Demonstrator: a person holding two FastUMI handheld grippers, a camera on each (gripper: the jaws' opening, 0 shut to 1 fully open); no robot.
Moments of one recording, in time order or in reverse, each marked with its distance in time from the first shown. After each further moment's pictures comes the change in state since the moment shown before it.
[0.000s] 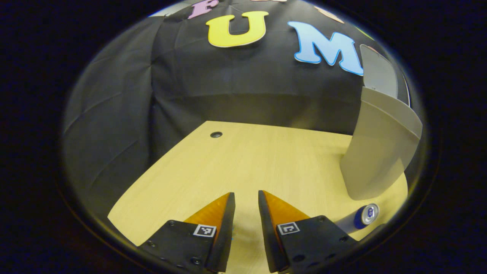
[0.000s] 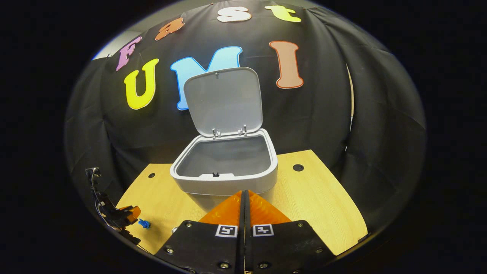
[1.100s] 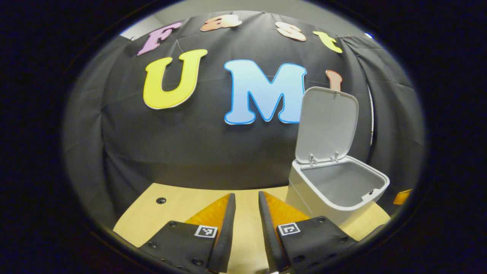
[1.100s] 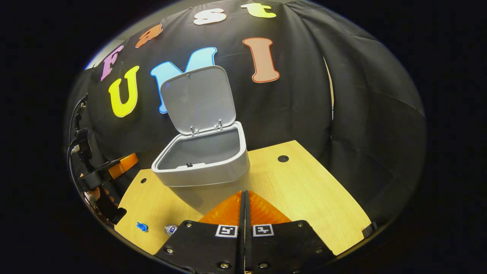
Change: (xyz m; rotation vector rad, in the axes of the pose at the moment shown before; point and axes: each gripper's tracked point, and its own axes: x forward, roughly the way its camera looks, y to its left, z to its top) left arm -0.023 -0.183 0.186 0.082 -0.275 -0.313; right arm -0.012 -0.038 -0.026 0.096 0.017 -0.080
